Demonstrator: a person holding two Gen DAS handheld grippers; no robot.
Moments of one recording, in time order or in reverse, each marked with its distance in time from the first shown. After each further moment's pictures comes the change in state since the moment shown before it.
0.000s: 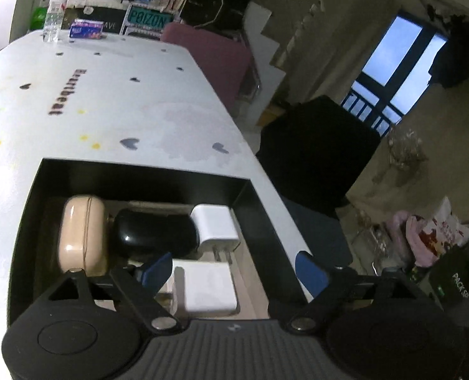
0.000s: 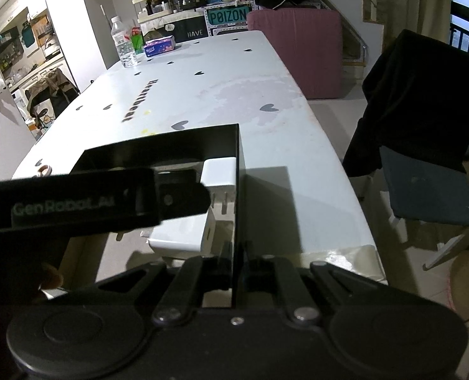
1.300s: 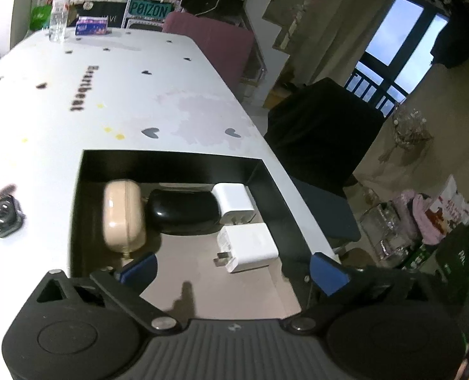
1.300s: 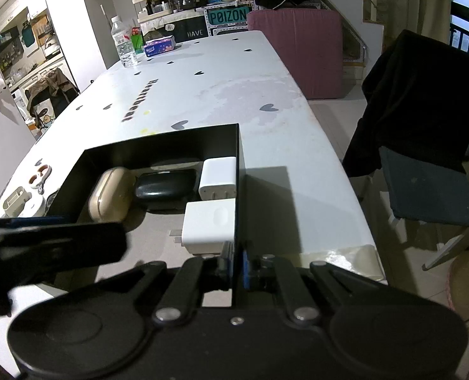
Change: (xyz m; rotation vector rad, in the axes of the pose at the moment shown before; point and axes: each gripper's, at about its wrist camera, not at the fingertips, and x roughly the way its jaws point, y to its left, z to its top) left arm -0.041 0.010 -0.004 0.054 0.056 0.045; right arm 0.001 0.000 0.000 -0.002 0.000 -0.002
